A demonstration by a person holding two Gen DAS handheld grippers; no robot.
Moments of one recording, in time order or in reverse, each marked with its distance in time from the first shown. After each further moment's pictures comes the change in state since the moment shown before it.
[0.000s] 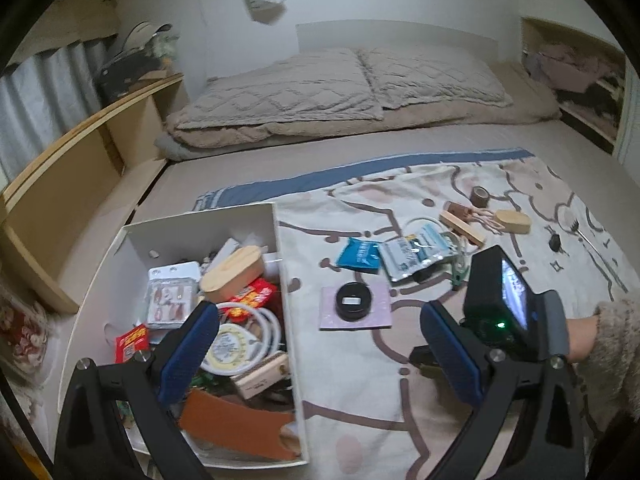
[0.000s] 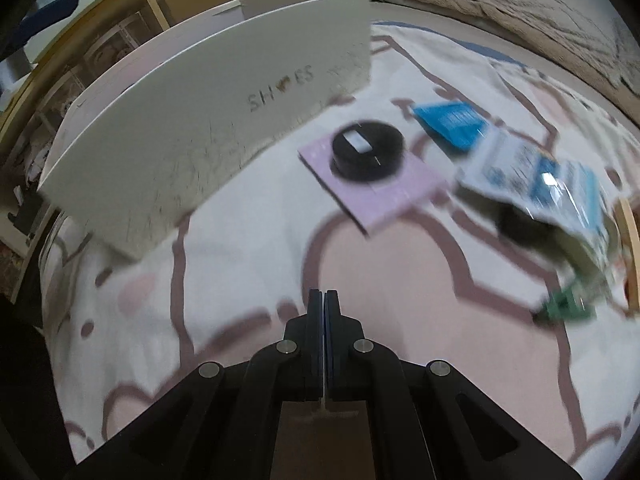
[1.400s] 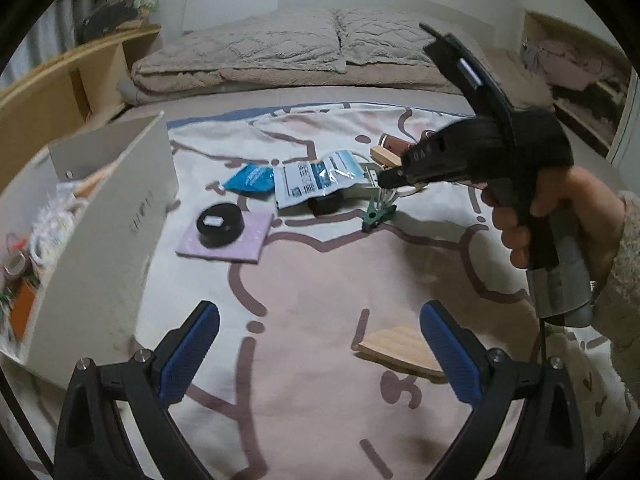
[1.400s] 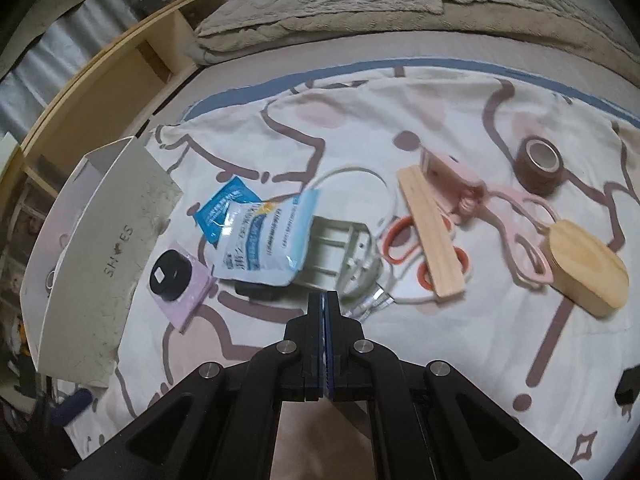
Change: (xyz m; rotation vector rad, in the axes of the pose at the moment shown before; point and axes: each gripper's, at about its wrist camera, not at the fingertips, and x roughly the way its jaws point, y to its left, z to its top) left arm 0.072 -0.120 -0.069 -0.146 0.088 -0.091; right arm -0.059 -0.130 0.016 0.458 -0.135 -0.154
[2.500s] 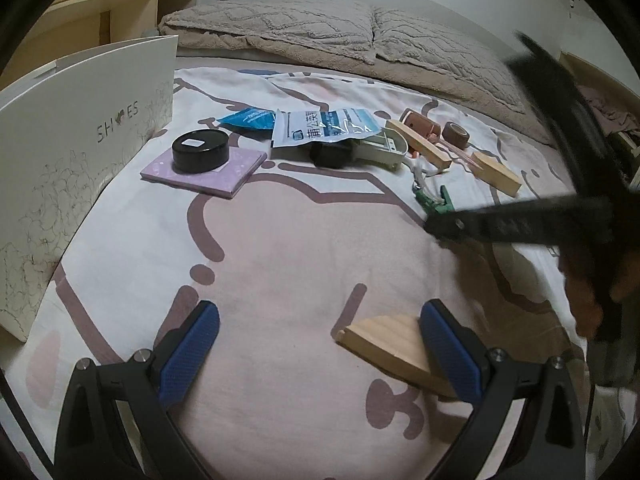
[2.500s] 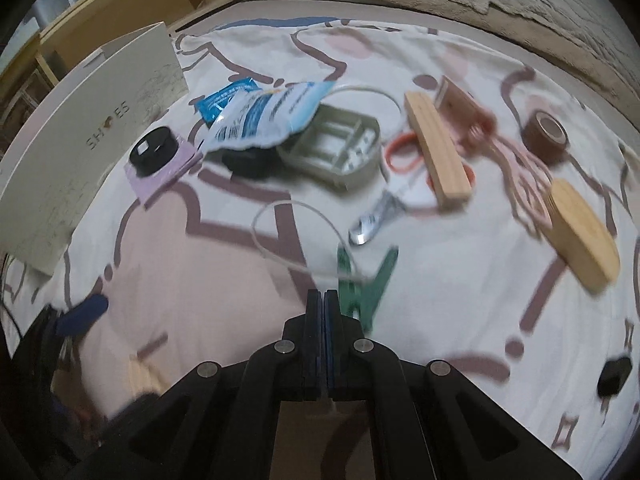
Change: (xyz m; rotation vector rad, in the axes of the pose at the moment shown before) left arm 0.051 -0.003 -0.038 -0.174 -0.012 -0.022; right arm 0.004 -0.004 -0.063 -0.237 0.111 -0.099
